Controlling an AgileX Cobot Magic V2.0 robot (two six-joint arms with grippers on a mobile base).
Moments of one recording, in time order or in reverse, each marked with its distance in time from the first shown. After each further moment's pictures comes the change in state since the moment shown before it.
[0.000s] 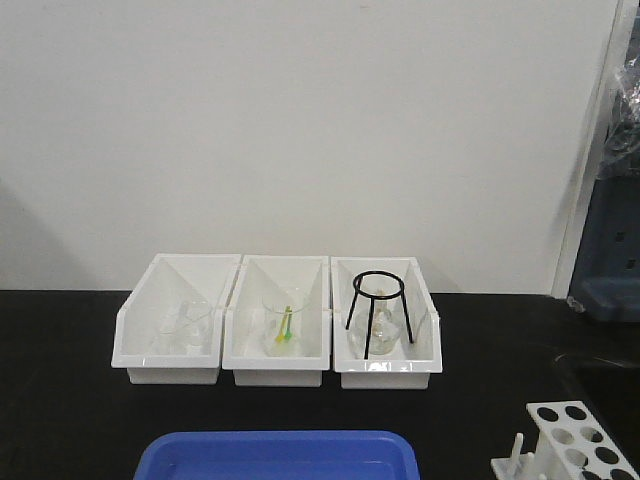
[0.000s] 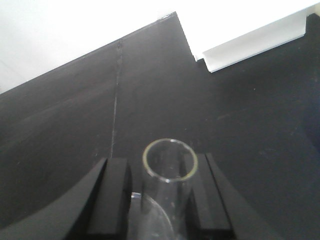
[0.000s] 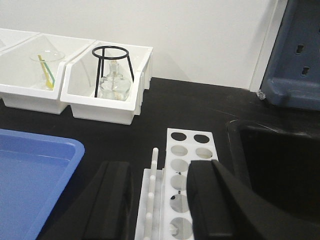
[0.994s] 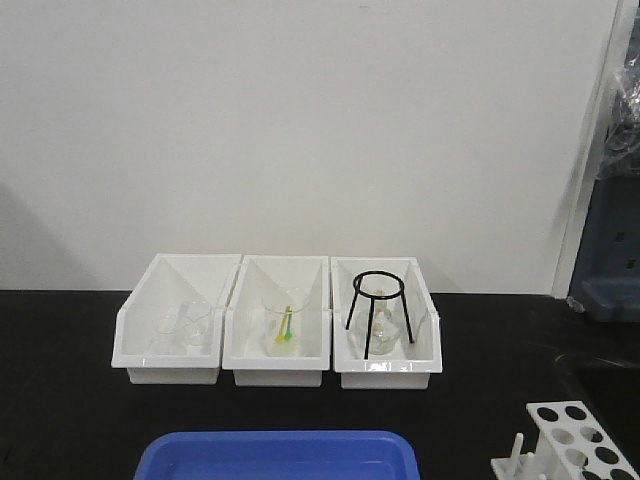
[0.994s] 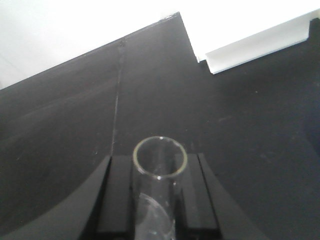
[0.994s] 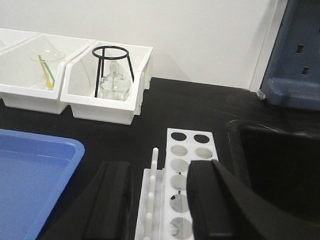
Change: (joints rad) left arm 0.000 0.000 0.000 -0.025 -0.005 -0.019; right arm 0.000 0.000 0.000 0.000 0.000 0.000
